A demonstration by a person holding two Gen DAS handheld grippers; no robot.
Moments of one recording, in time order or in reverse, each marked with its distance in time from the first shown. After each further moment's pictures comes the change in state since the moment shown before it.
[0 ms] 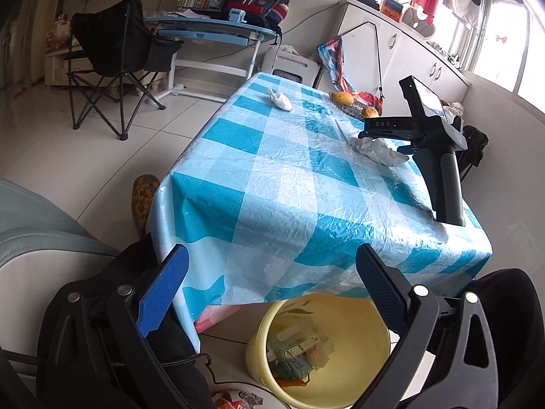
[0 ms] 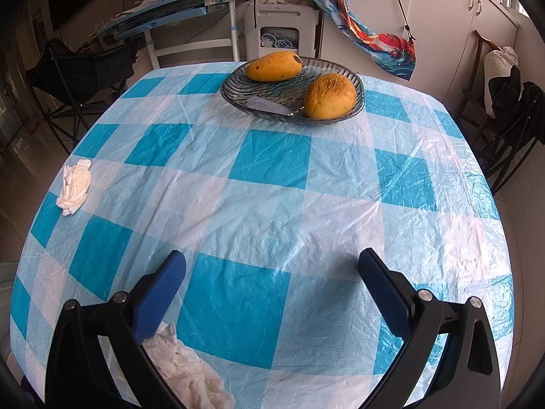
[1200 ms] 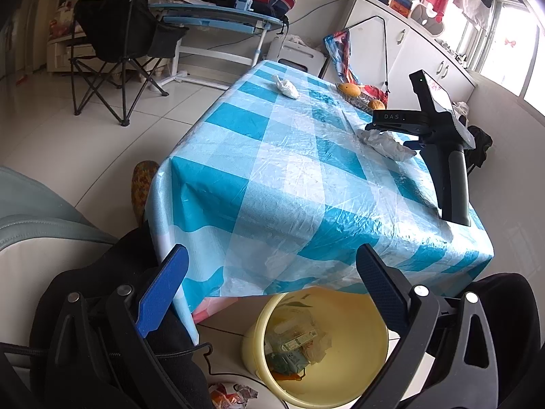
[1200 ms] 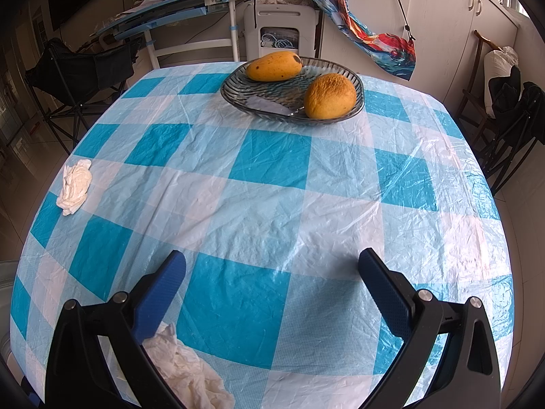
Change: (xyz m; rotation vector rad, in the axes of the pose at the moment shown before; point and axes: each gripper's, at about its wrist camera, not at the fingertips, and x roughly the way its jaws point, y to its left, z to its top) left arm 0.010 0.004 -0.004 -0.032 0.042 0.001; right arm 0.000 0.000 0.000 0.000 0.000 0.000
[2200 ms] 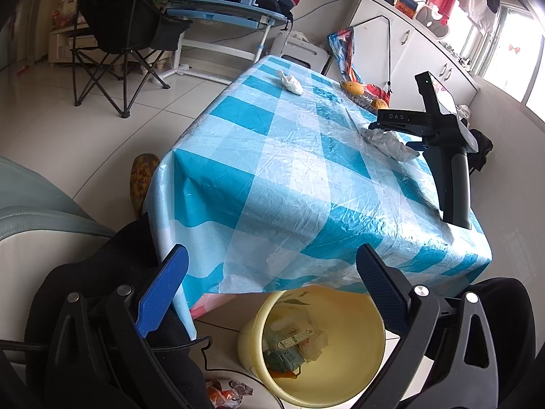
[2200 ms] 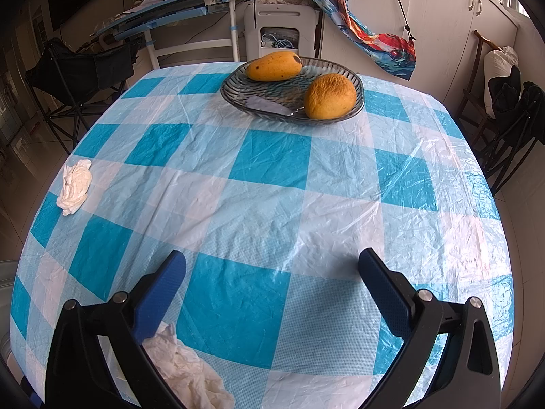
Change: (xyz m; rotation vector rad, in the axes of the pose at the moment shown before) left arm 0.005 0.004 0.000 -0.027 0.018 -0.007; right arm 0.000 0.000 0.000 0.000 0.000 0.000
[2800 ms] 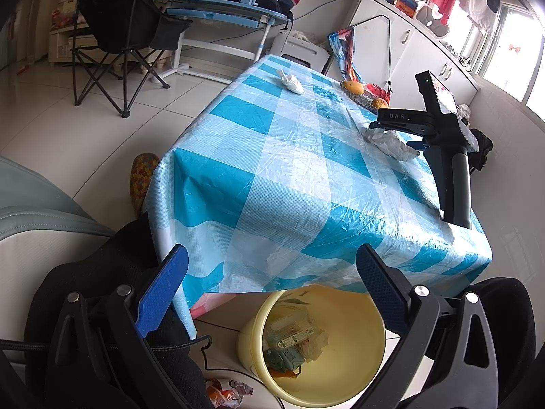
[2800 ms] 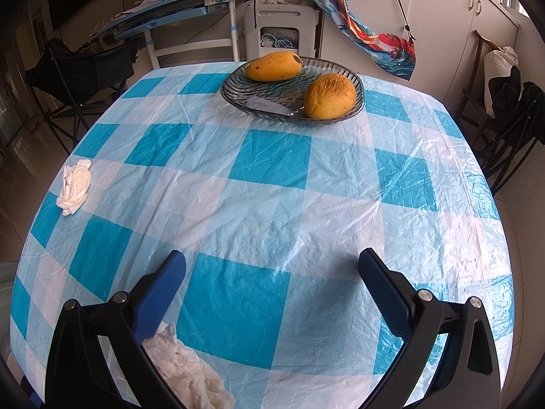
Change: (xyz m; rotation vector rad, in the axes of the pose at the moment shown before) left arm 0.000 0.000 0.000 0.000 0.001 0.000; right arm 0.000 0.000 0.000 0.000 0.000 0.000
